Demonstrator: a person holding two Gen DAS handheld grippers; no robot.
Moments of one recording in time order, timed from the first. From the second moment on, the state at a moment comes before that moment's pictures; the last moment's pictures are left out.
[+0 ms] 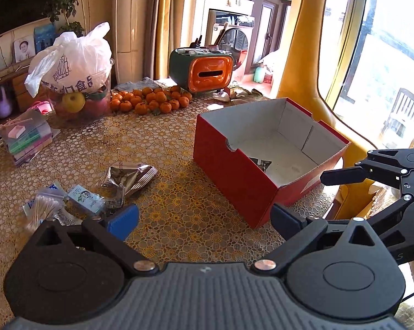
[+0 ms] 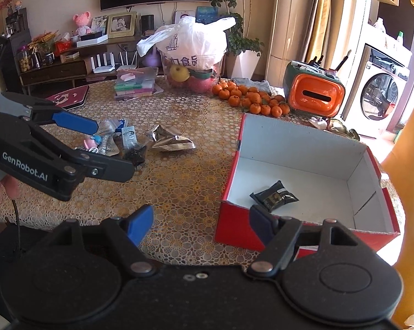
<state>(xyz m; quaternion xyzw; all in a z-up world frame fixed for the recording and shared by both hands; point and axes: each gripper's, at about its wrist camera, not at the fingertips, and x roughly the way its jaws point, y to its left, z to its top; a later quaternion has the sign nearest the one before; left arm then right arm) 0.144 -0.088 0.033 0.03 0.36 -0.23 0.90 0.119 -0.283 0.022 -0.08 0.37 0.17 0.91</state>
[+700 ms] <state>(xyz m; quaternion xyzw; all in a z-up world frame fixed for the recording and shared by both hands) 0.113 0.002 -0.002 0.01 0.35 -0.16 0.92 0.140 -0.224 0.006 -0.07 0.36 0.21 0.91</state>
